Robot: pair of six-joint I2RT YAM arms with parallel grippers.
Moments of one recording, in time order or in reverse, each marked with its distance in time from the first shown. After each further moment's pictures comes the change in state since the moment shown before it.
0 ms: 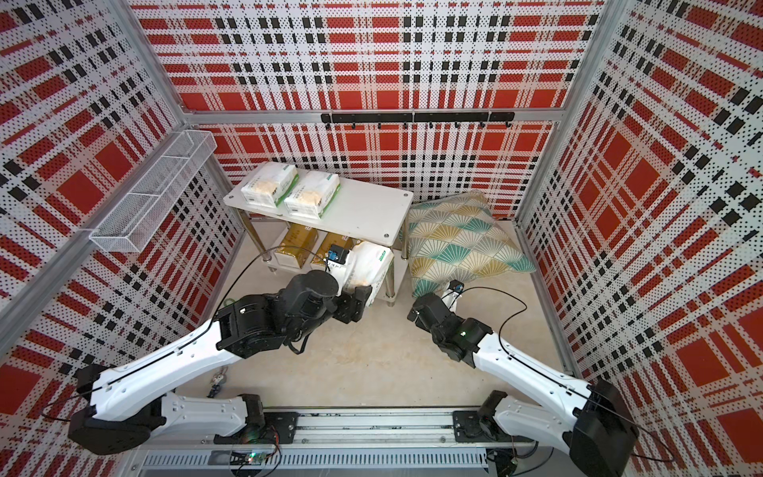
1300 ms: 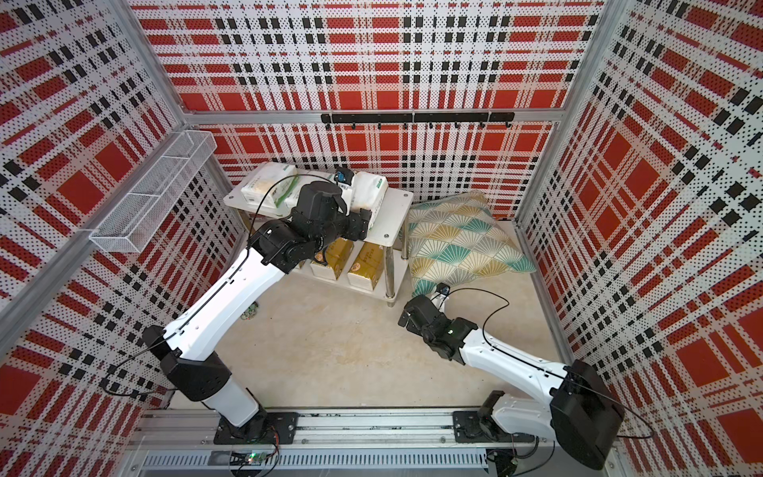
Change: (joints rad) left arm 0.392 0.436 0.541 0.045 0.169 0.268; right arm 0.026 0.119 -0.012 0.117 -0.089 -0.026
